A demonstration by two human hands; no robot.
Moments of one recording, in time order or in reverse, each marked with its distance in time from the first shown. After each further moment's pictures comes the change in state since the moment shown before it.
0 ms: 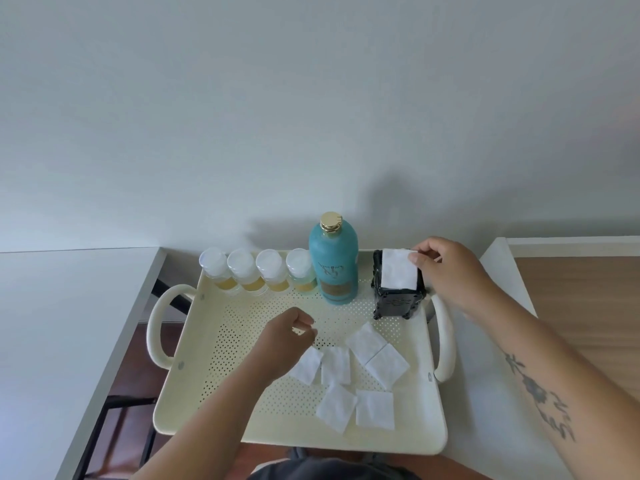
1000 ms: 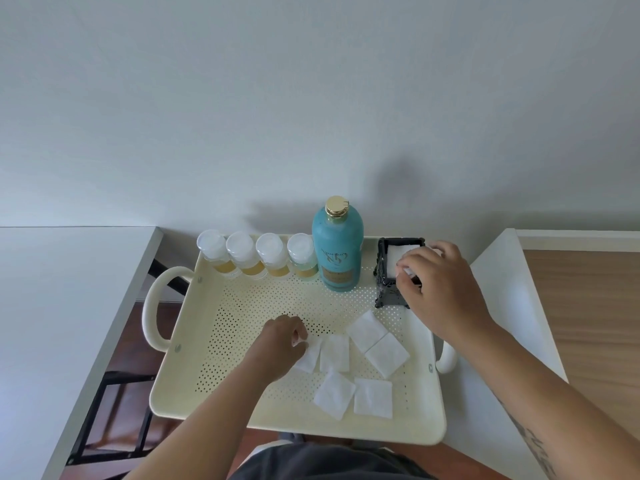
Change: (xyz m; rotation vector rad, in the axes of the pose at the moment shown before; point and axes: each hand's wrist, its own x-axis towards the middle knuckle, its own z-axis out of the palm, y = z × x) left_hand 0.009 -0.050 0.018 0.378 -0.066 0.137; right_hand -0.031 0.009 0.028 -0.517 0.079 -0.379
